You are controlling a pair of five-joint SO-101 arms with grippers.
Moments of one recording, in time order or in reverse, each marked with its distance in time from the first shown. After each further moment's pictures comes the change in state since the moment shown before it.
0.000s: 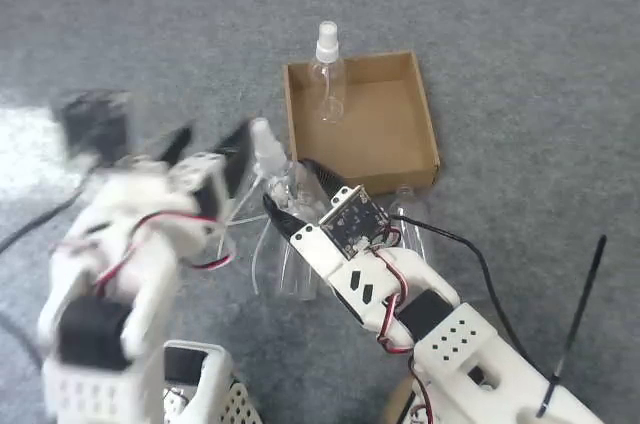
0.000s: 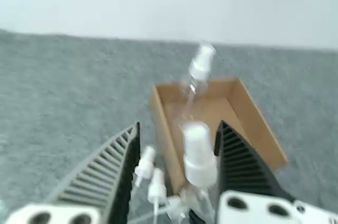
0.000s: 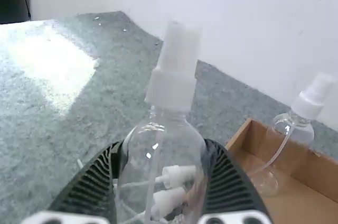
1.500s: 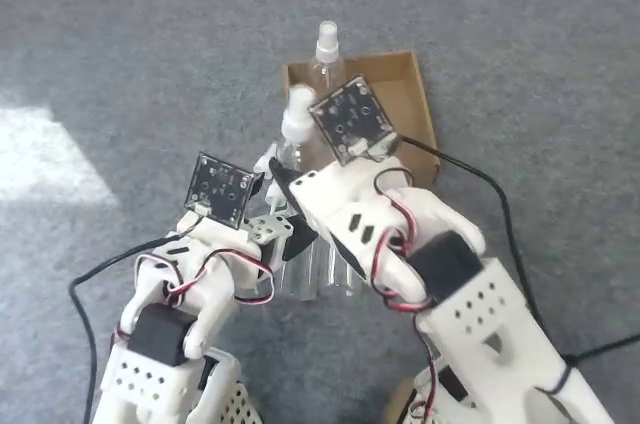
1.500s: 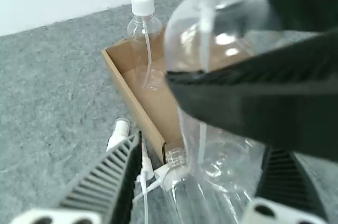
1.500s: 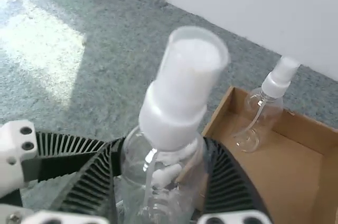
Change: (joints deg) left arm 12.2 -14.9 35.9 -14.5 -11.8; right arm 3.1 10.4 -44.8 50.9 -6.9
